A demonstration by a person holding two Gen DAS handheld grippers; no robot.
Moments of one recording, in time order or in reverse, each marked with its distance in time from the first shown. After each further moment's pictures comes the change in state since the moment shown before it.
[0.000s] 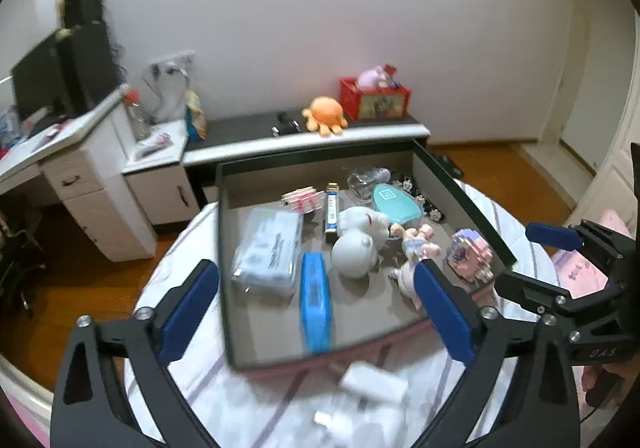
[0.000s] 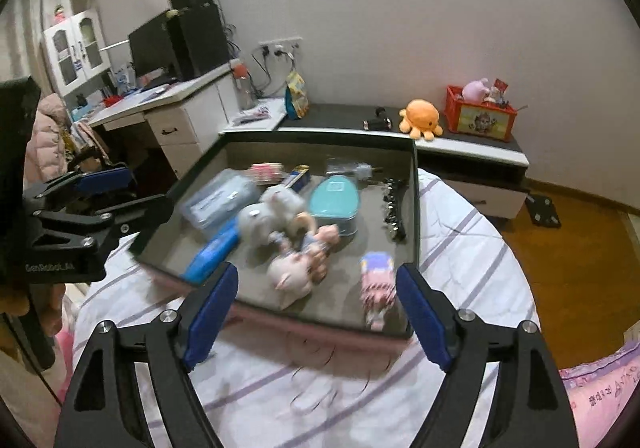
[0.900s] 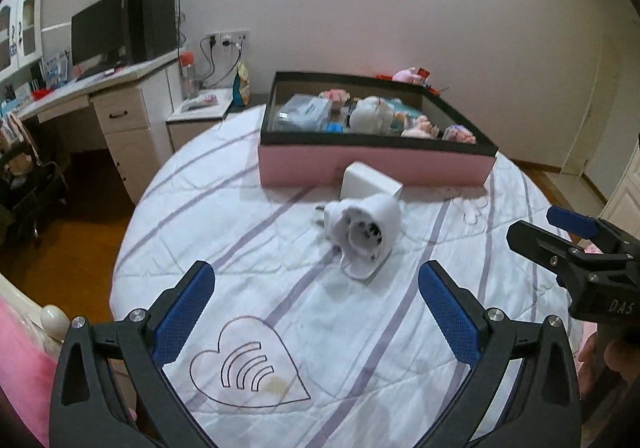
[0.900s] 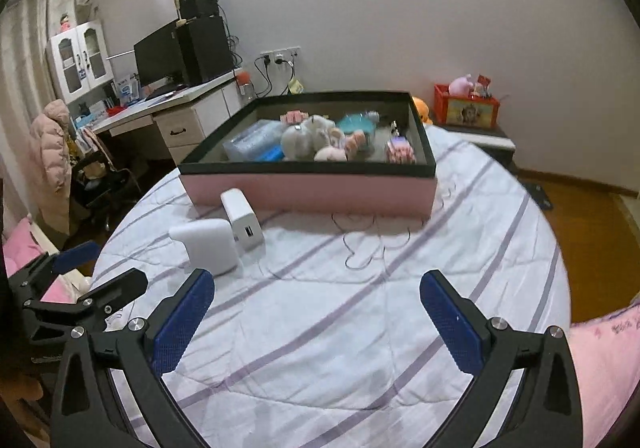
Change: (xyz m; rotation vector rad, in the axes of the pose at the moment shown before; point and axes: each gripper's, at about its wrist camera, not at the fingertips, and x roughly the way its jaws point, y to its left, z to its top) left arm -0.065 -0.018 -0.164 -0.151 0.001 0.082; right arm -0.033 0.029 -0.113 0.061 -0.047 -0.046
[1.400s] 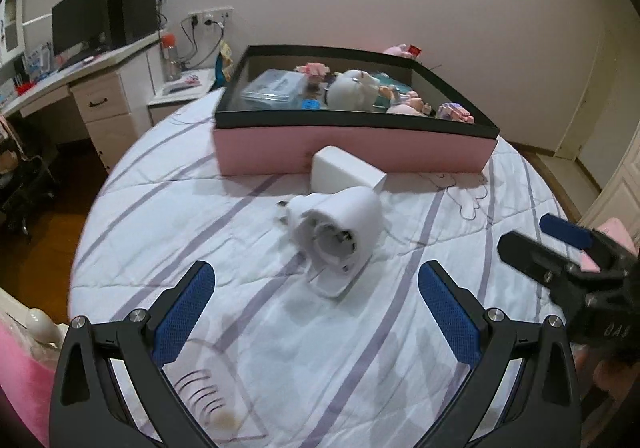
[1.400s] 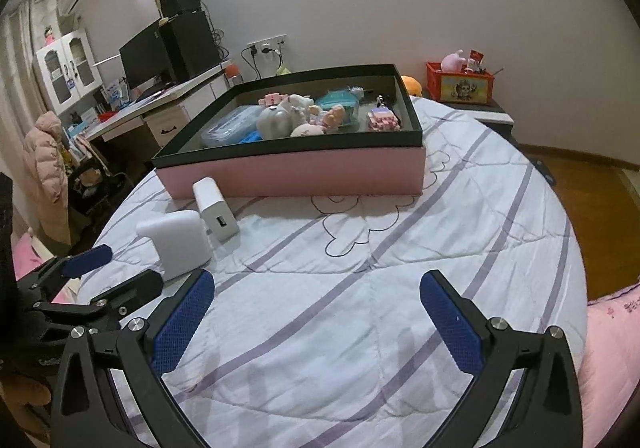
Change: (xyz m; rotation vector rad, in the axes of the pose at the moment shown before) left arm 0.040 -0.024 0.013 0.016 0.084 -0.039; right arm 0.020 -0.018 -0.003 0.067 0.040 0.002
